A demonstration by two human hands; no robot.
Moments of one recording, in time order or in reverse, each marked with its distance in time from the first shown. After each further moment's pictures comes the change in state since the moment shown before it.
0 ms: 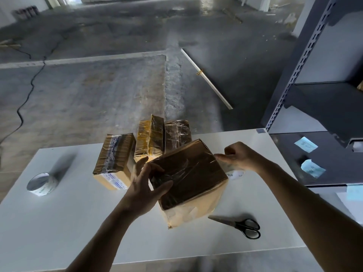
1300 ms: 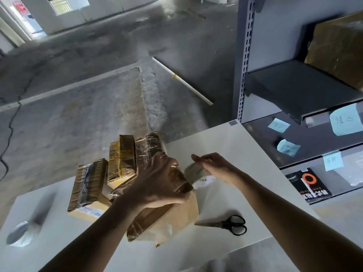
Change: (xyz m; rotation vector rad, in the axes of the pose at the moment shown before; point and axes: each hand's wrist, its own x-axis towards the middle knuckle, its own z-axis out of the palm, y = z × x) left_hand 0.073 0.110 0.054 0.697 -0.443 0.201; right_hand -0.018 0.040 0.022 0.623 0.062 0.141
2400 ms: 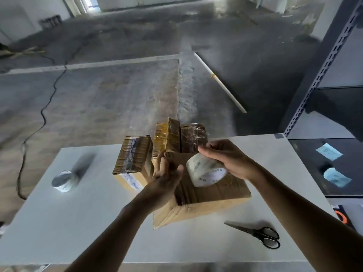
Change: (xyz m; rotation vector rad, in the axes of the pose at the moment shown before) left_hand -0.087 -0.096 0.039 -0.809 0.365 -0.215; right_hand -0.009 -0.110 0.103 0.110 -0.334 -0.287
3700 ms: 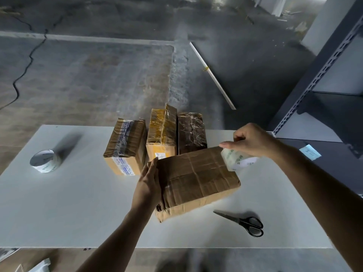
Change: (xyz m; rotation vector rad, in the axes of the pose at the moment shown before) left_hand -0.020 -0.079 0.046 0.113 0.280 -0.131; right_hand -0.009 -0.012 -0.066 -1.047 0.139 0.087
